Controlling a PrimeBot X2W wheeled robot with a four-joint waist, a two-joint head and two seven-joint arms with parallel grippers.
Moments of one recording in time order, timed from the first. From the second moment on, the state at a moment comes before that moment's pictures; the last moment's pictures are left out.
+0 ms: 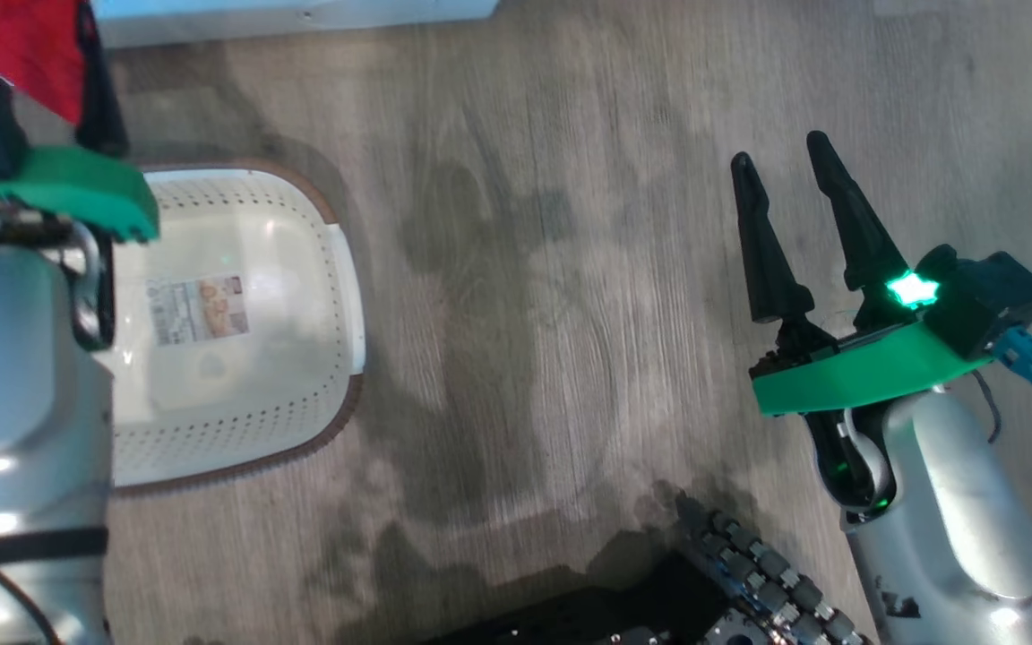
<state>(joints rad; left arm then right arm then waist) -0.70 0.19 0.02 0.47 -0.02 0.08 -0.26 -0.34 -0.06 0.15 0.10 0.32 0.13 -0.25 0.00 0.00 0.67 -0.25</state>
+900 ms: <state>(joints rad) -0.96 0.27 0.01 0.72 0.02 0.17 -0.26 -0.37 -0.06 0.19 0.09 0.37 0.13 -0.25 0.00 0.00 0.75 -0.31</state>
